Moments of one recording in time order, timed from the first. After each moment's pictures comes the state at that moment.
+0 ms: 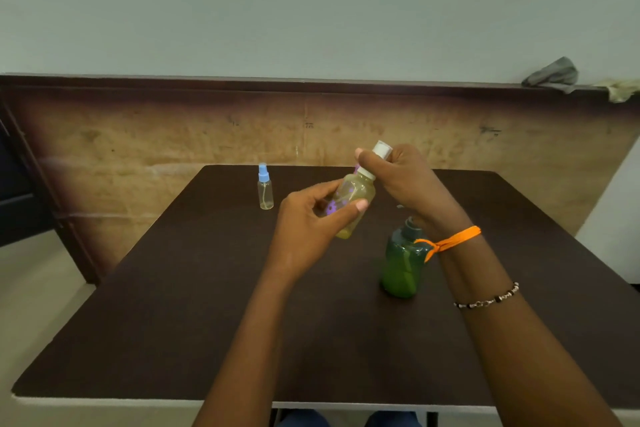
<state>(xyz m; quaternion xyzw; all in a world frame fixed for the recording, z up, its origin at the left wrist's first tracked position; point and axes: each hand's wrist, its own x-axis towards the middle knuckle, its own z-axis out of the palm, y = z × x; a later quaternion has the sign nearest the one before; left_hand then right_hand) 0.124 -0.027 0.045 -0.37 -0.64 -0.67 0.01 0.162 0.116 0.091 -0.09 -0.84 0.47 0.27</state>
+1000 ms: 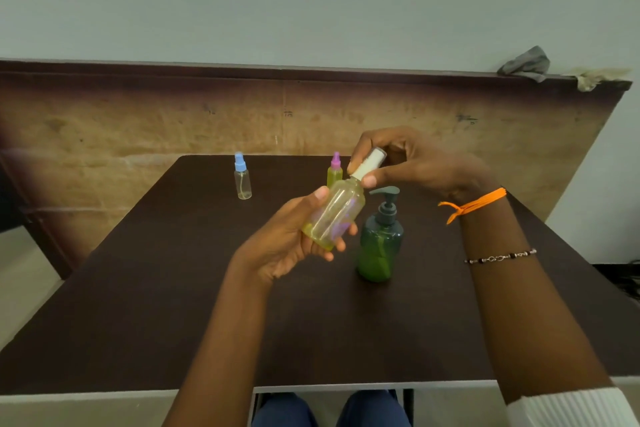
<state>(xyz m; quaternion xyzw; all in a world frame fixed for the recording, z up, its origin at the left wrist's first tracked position) 0.128 -0.025 0.035 -0.37 -0.48 -0.70 -0.39 0.195 0.174 0.108 0.18 -0.84 0.50 0.05</state>
